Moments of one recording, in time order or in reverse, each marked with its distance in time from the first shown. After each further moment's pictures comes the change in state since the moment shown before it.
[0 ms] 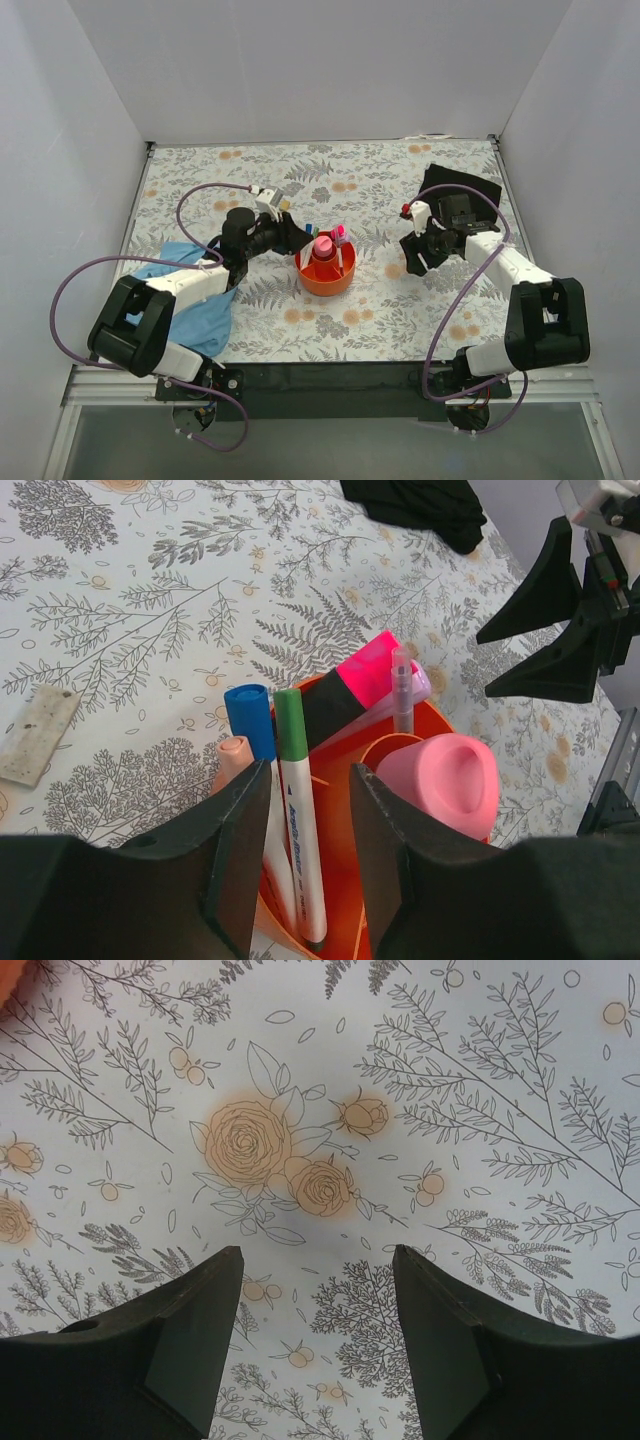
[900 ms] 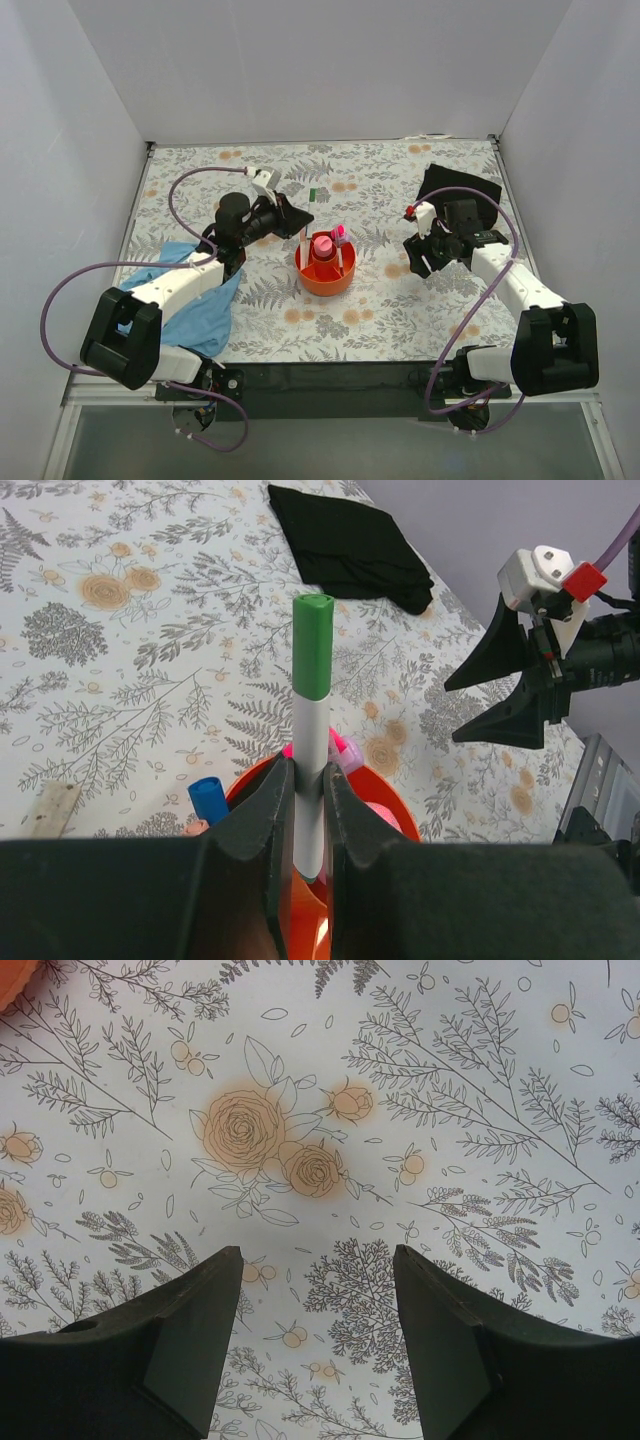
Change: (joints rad) left arm 0.000 -0.071 0.134 -0.084 0.032 0.008; right arm 0.000 -0.127 -0.049 0.014 0.019 -0.005
